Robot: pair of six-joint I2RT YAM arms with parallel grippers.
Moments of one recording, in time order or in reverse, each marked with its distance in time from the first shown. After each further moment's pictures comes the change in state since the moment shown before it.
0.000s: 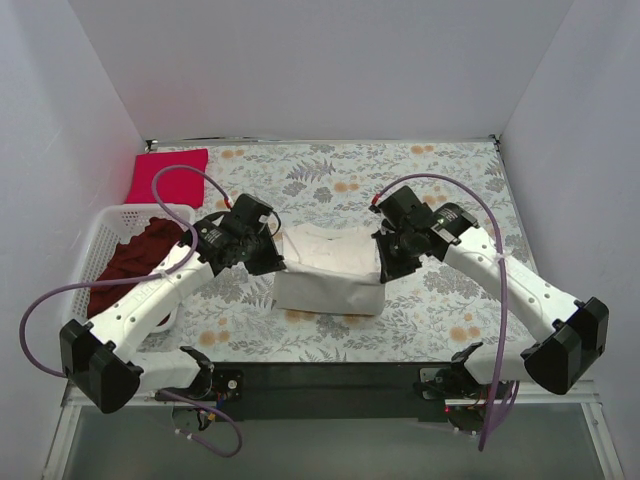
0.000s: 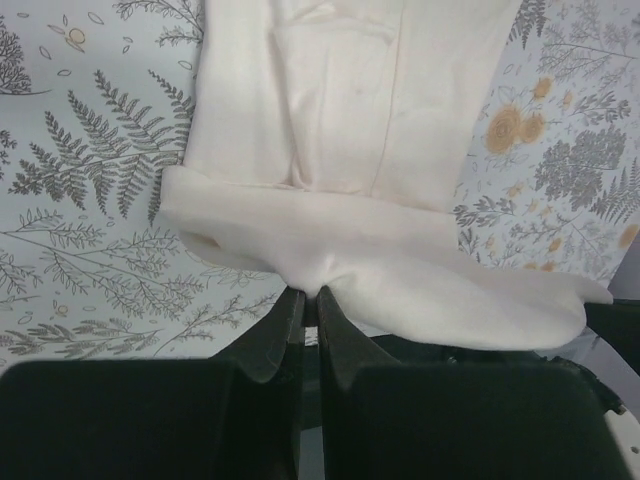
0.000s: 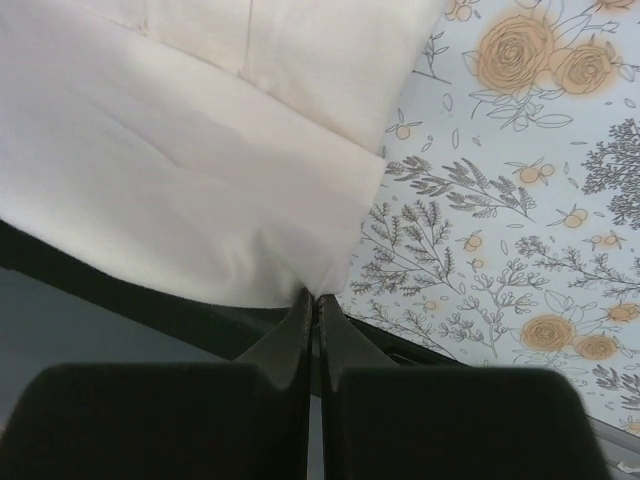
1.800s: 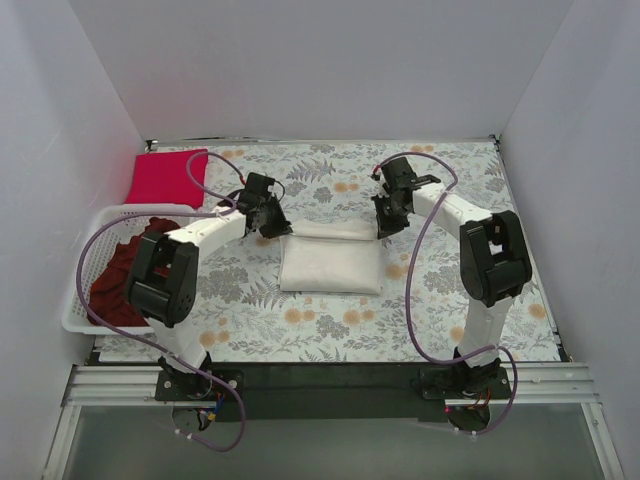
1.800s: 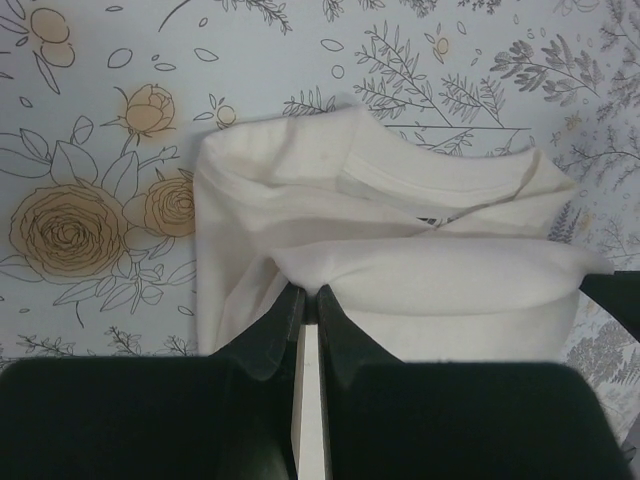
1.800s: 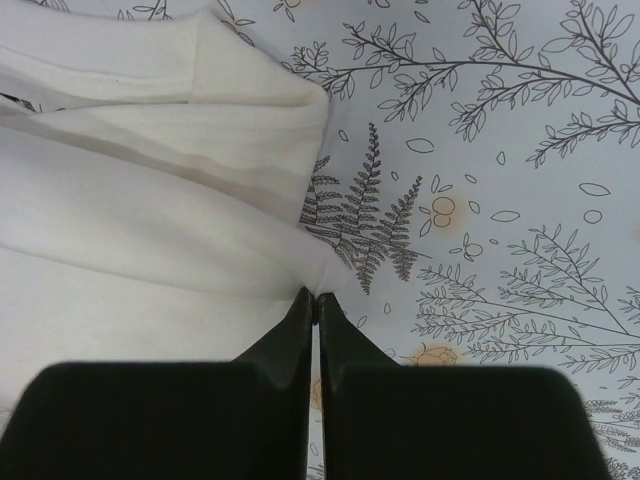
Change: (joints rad) left arm 0.259 0.566 0.036 0.613 0.106 0.196; right arm -0.335 0.600 0.147 0.460 -0.033 -0.231
